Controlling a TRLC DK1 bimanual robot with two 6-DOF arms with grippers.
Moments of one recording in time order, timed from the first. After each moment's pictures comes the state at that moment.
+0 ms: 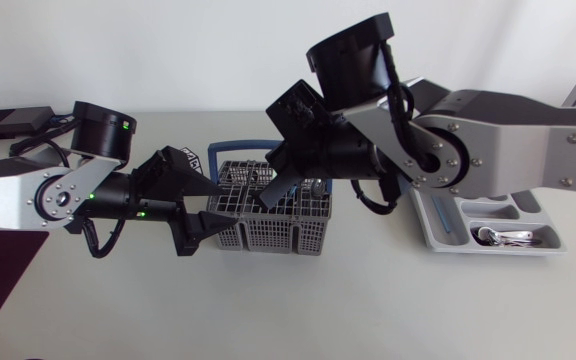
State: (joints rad) left arm -0.29 1.44 0.78 -0.13 0.58 0.68; right arm 0.77 1.54 1.12 -0.14 0.04 -0.22
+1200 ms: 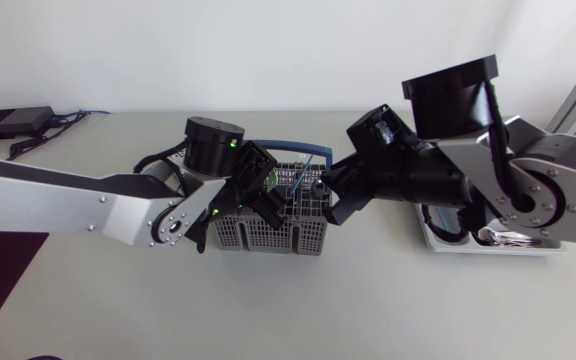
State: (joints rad) left arm -0.65 1.72 0.89 0.31 -0.14 0.35; right arm 0.58 1.32 0.85 -0.11 -0.05 -0.23
